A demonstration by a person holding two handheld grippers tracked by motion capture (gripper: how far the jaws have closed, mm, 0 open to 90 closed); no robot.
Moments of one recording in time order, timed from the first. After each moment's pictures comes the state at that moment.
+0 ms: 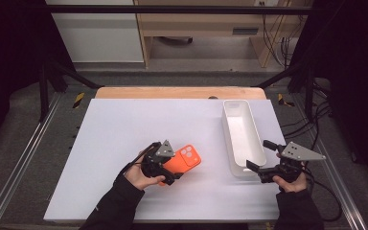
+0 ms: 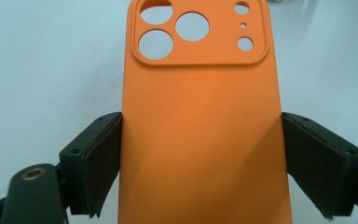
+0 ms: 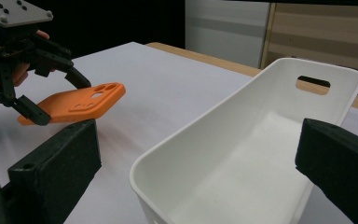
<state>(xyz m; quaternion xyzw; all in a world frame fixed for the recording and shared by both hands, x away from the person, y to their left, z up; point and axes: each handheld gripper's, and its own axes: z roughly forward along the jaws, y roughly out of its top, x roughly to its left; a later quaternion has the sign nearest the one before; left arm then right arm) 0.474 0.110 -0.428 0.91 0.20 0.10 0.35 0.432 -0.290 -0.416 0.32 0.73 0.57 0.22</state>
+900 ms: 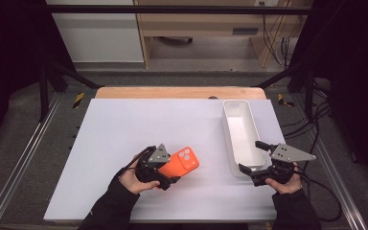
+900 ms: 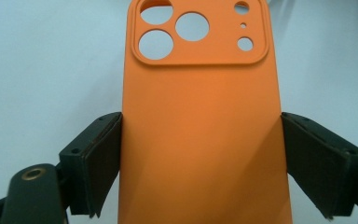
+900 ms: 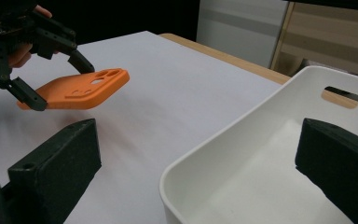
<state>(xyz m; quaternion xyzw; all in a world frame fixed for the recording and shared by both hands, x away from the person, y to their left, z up) 0.458 0.121 -0.424 0.90 0.17 0.11 0.38 0.429 -0.266 -0.410 0.28 0.76 0.55 0.22</state>
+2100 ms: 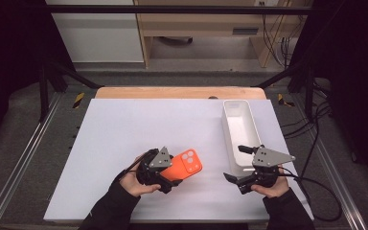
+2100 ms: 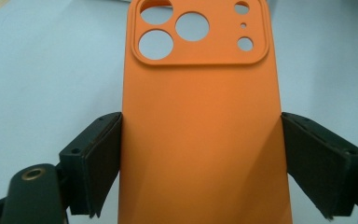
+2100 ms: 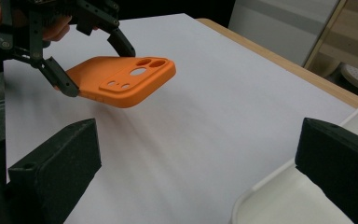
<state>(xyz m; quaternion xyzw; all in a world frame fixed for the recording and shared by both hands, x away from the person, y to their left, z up) 0.449 0.115 -0.420 0.90 0.14 0.12 0.38 0.423 -0.225 -0.406 0.21 0.80 0.52 0.20</state>
